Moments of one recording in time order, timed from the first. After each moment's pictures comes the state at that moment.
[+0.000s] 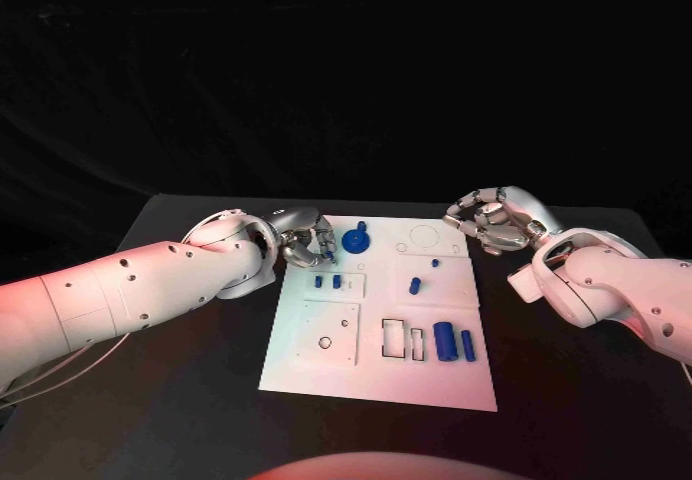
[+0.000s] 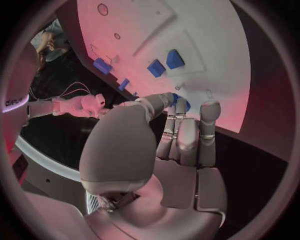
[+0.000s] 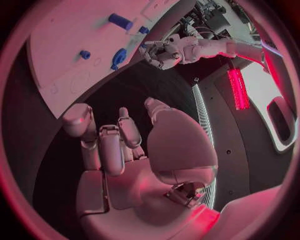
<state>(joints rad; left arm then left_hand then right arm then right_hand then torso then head) 1.11 -0.79 0.05 1.39 -1.36 -0.18 -0.05 1.41 -0.21 0.65 0.06 0.20 0.94 0.14 0.38 0.31 0.98 0.07 0.60 0.15 1.42 0.00 1.37 0.92 0.17 1.14 0.10 1.19 0.82 1.24 -0.86 -0.13 1.46 -0.77 -0.46 0.22 1.19 -0.11 0.23 0.29 0.25 0.71 0.17 0.52 0.37 1.28 0.08 1.32 1.23 1.46 0.01 1.46 1.31 0.10 1.28 0.12 1.05 1.17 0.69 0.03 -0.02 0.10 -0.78</state>
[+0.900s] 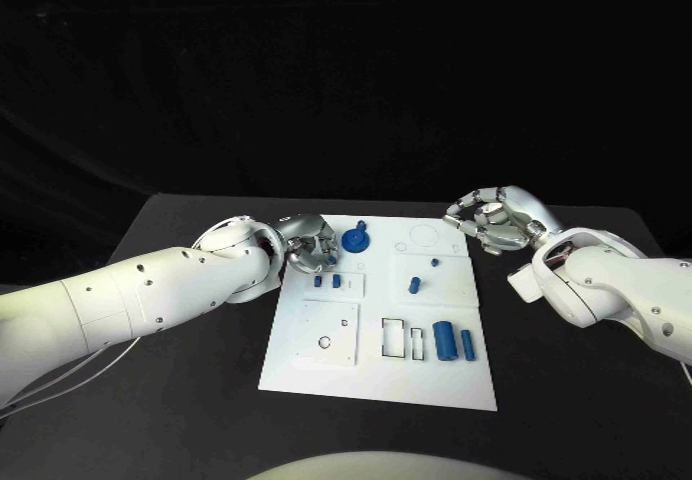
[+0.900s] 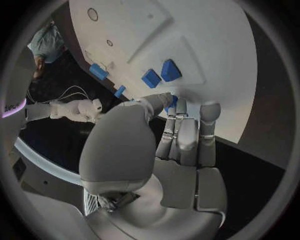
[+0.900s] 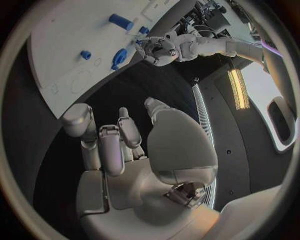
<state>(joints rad) 1.09 -0.74 0.05 1.33 -1.38 -0.17 -0.05 1.41 -0.22 0.65 0.06 0.20 0.95 0.14 0.37 0.31 0.98 0.07 0.59 0.15 1.42 0.00 1.37 0.92 0.17 1.14 0.10 1.19 0.81 1.24 -0.86 -0.13 1.46 -0.77 -0.46 0.22 1.19 -0.11 0.23 0.29 0.25 0.71 0.17 0.52 0.37 1.28 0.08 1.32 1.23 1.46 0.01 1.46 1.31 0.10 1.28 0.12 1.05 1.17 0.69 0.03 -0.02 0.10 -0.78</state>
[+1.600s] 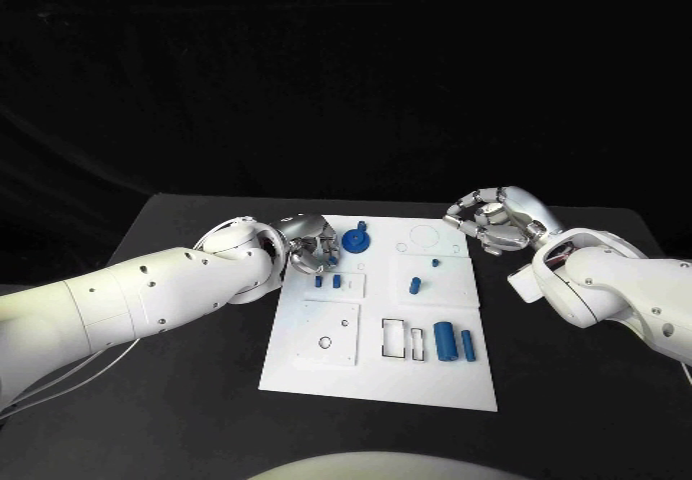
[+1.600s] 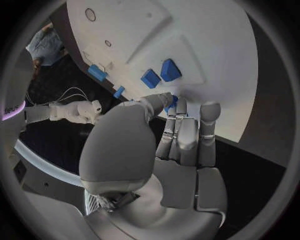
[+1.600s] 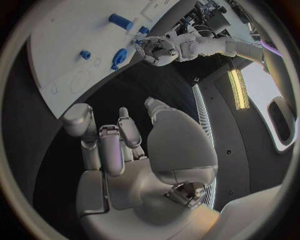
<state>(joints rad) 1.09 -0.74 0.05 1.34 -1.40 -0.18 -0.07 1.41 -0.22 0.65 0.06 0.20 0.95 0.14 0.37 0.31 0.99 0.07 0.59 0.15 1.42 0.00 1.37 0.92 0.17 1.14 0.10 1.19 0.81 1.24 -0.86 -0.13 1.46 -0.77 -0.46 0.22 1.19 -0.11 0.23 0.29 0.25 0.71 0.17 0.52 0.37 1.28 0.08 1.32 1.23 1.46 0.01 1.46 1.31 0.10 1.28 0.11 1.05 1.17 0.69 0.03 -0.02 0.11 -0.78</state>
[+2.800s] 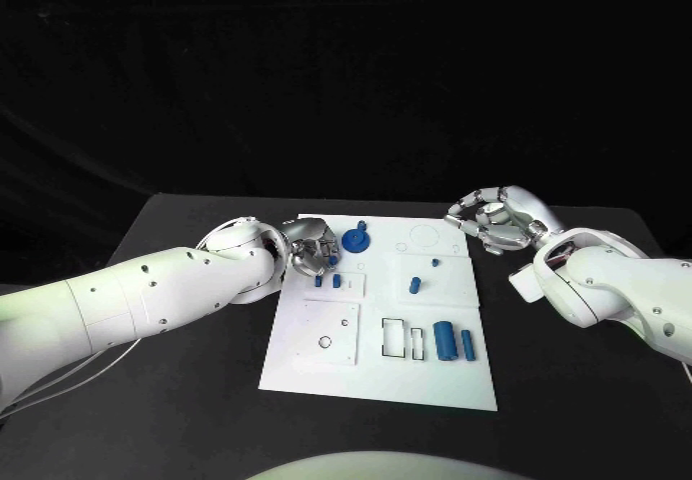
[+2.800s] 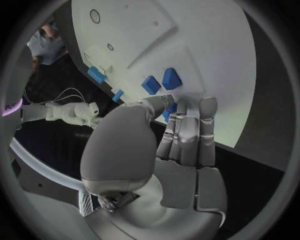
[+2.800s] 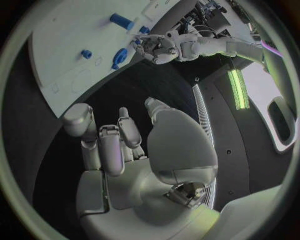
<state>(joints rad) 1.09 -0.73 0.05 1.35 -1.40 -0.13 -0.13 1.39 -0.22 0.65 0.07 0.20 0.86 0.17 0.28 0.27 0.95 0.10 0.55 0.14 1.39 0.02 1.35 0.86 0.17 1.08 0.12 1.15 0.73 1.24 -0.86 -0.13 1.46 -0.77 -0.46 0.22 1.19 -0.11 0.22 0.29 0.25 0.71 0.17 0.52 0.37 1.28 0.08 1.32 1.23 1.46 0.01 1.46 1.31 0.10 1.28 0.11 1.05 1.17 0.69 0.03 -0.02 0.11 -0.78</state>
